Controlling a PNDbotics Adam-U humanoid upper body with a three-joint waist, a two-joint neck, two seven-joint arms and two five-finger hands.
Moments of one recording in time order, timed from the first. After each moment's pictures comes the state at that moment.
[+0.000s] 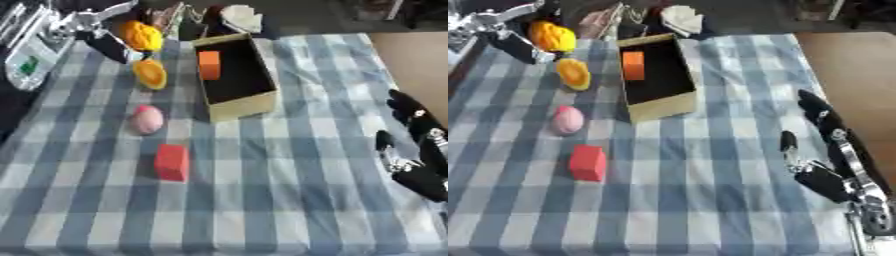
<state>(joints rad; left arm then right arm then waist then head) -0.78 0.69 -0.26 -1.43 -0.82 -0.16 -0.40 -0.23 -0.11 0.06 -1.68 0.32 -0.30 0.29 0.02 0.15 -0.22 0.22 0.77</state>
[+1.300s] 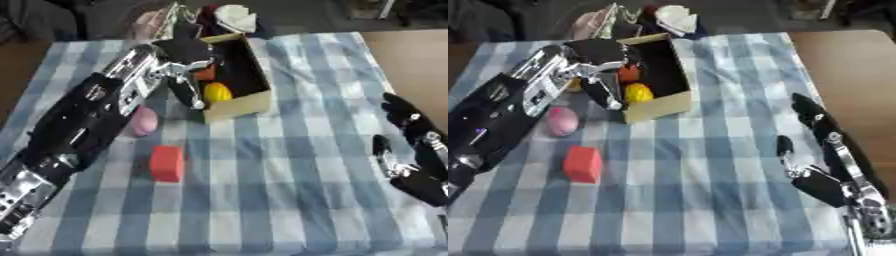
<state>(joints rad) -0.80 0.51 -0.35 -1.27 -0.93 -0.24 -0.46 -0.24 -0.10 0.07 -1.67 0.31 -0.30 0.31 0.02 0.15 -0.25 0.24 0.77</state>
